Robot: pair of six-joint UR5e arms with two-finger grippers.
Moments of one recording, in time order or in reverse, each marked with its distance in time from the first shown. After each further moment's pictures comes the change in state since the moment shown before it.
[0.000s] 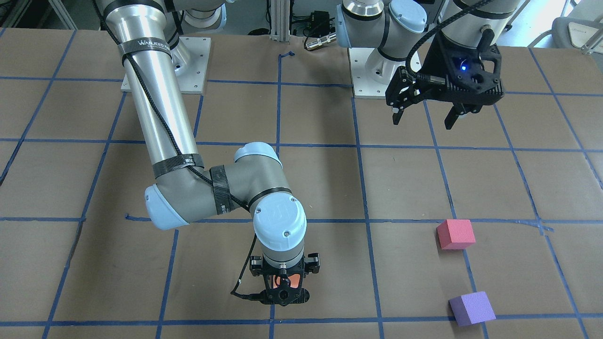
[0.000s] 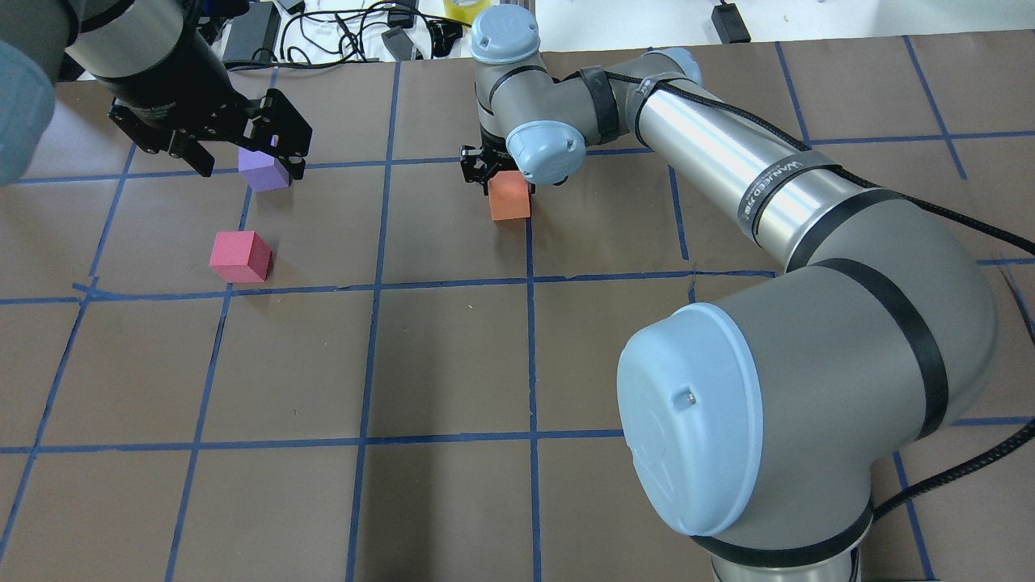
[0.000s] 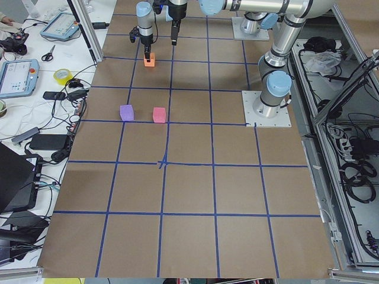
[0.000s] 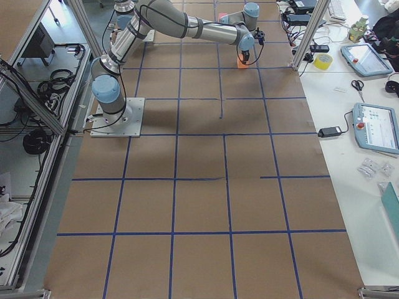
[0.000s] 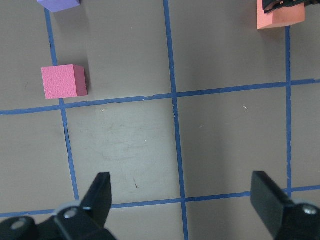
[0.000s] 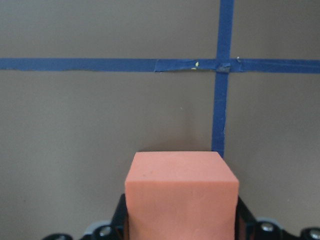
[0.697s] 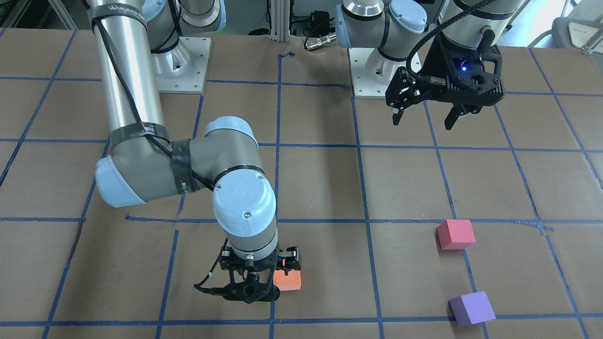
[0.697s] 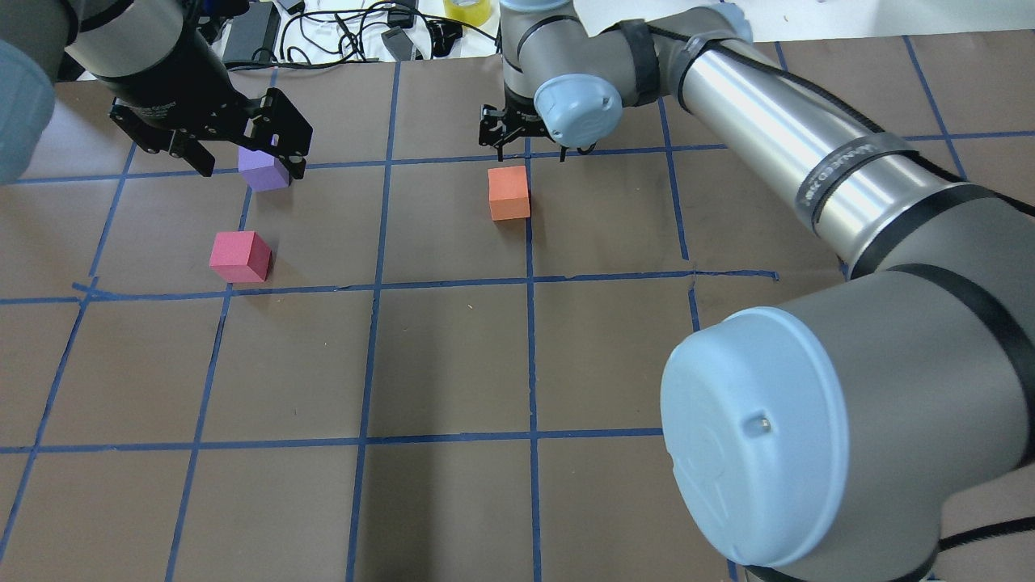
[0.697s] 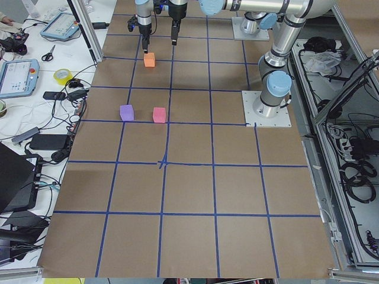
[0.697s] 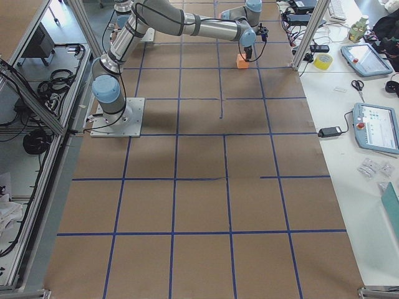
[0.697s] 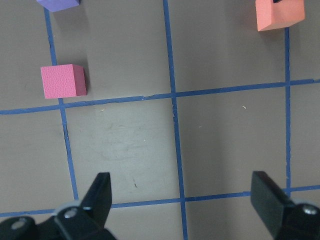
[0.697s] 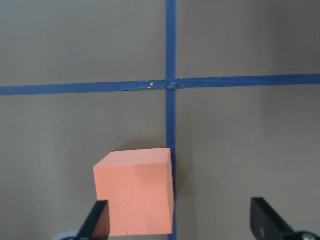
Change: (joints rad) left arm 0.001 -0.005 0.008 -0.001 -0.002 -0.001; right arm -0.074 -0.139 0.006 0.115 -0.002 -0.015
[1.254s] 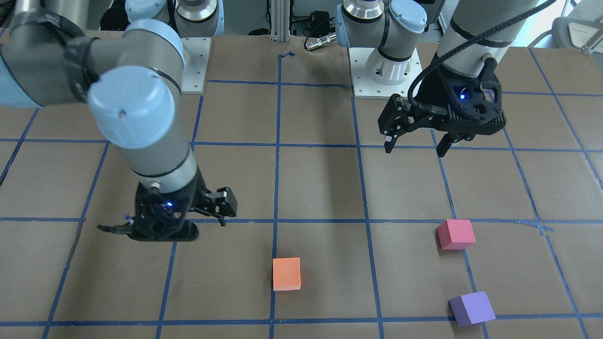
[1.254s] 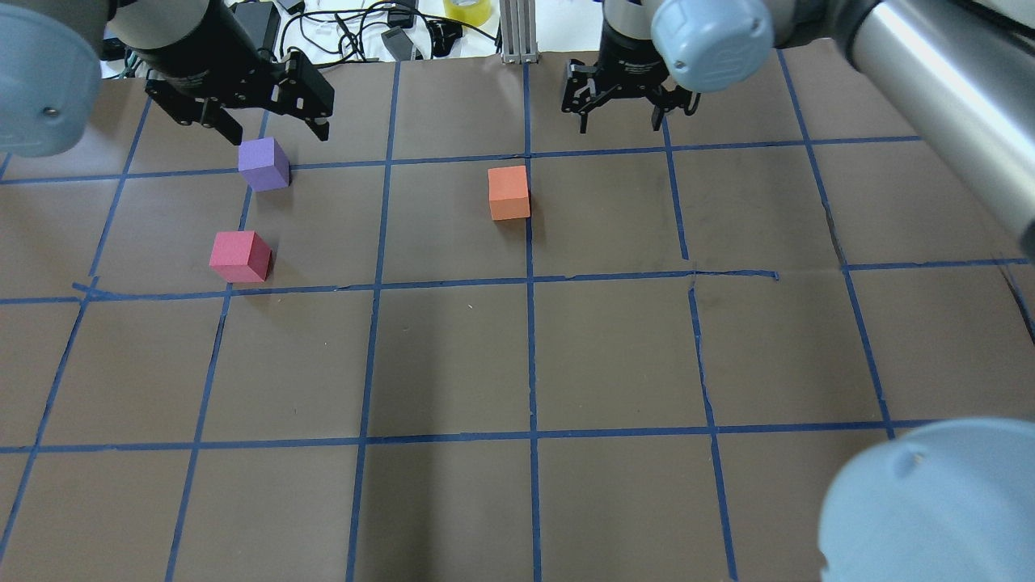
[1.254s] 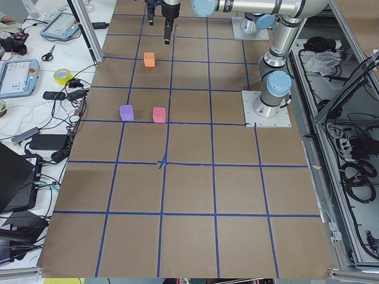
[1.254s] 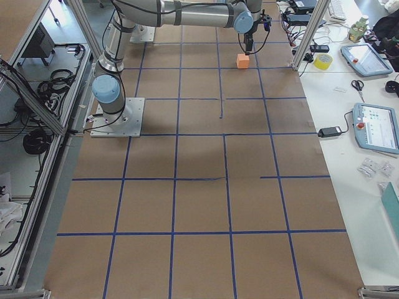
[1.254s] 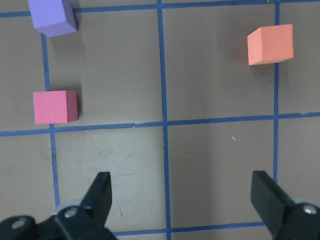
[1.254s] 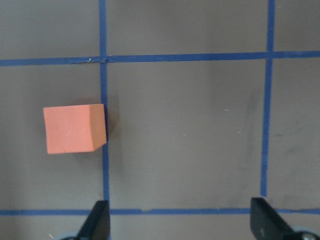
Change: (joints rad) left arm -0.020 -0.097 0.033 0.126 -0.068 -0.089; right arm -0.143 -0.320 0.209 0.126 -0.007 -0.186
